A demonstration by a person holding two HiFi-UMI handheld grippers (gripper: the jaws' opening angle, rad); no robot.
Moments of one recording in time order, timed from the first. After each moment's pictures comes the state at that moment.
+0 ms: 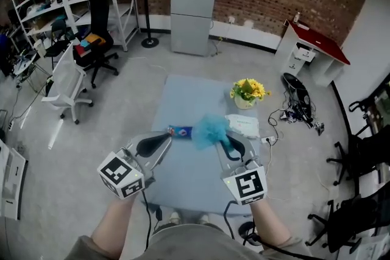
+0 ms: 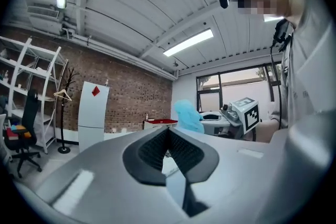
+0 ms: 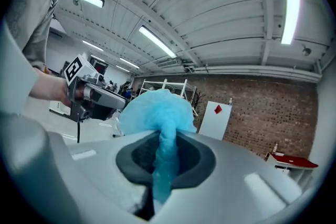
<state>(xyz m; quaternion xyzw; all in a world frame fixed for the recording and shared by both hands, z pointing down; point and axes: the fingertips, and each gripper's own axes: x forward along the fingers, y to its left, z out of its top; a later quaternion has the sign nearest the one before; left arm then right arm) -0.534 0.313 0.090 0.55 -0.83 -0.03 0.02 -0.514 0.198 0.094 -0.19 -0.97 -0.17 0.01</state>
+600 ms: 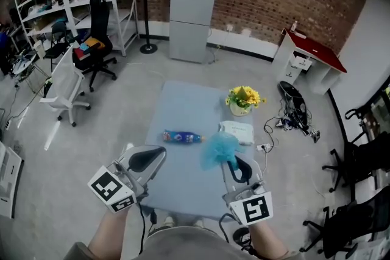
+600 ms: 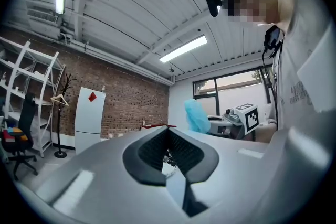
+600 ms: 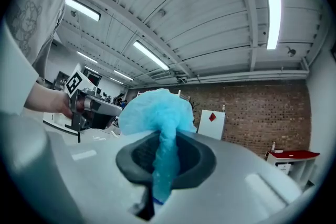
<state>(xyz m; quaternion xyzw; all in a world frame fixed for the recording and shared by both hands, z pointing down) -0.495 0.321 0.061 0.56 -0.83 -0.03 -0.01 -0.455 0.183 0.059 -0.16 -0.98 -0.10 -0.05</state>
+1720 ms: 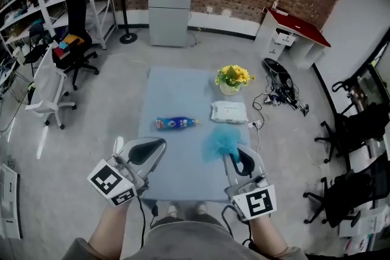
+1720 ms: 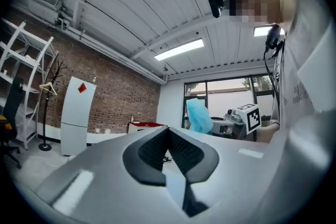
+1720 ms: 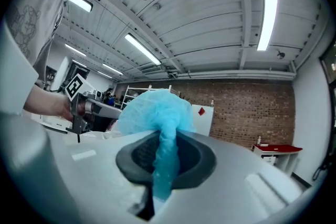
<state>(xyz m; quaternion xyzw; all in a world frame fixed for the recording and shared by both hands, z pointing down) -0.498 0.339 0.078 0.61 -0.79 -0.06 0.01 -0.432 0.204 0.073 -0.09 -0.99 -0.12 -0.02</state>
